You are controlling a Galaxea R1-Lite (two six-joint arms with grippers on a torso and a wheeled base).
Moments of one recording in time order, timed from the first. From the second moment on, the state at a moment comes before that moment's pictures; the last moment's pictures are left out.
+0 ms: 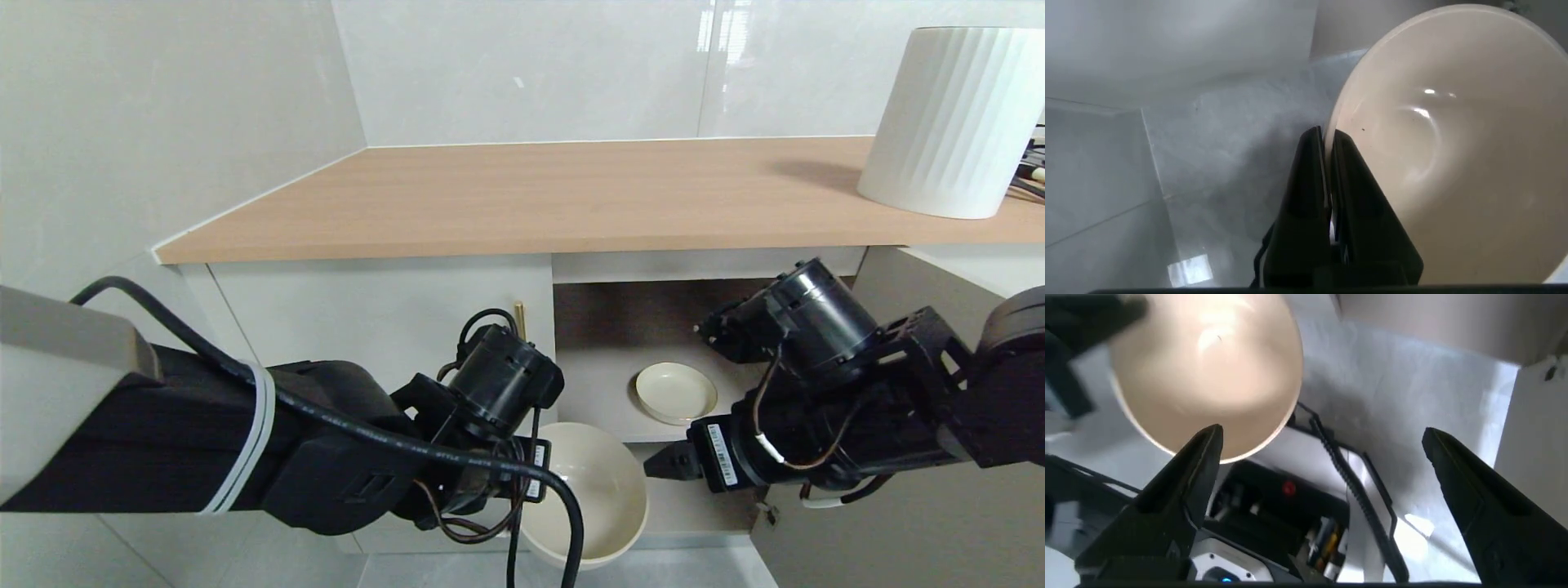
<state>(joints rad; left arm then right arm) -0.79 1.92 -1.09 0.13 0.31 -0.50 0.72 1.70 -1.11 0.31 -0.04 0.43</state>
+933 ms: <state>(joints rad) -0.82 1.86 -1.09 0.12 0.32 -0.51 0.75 1.85 -1.12 0.25 -0.04 0.46</state>
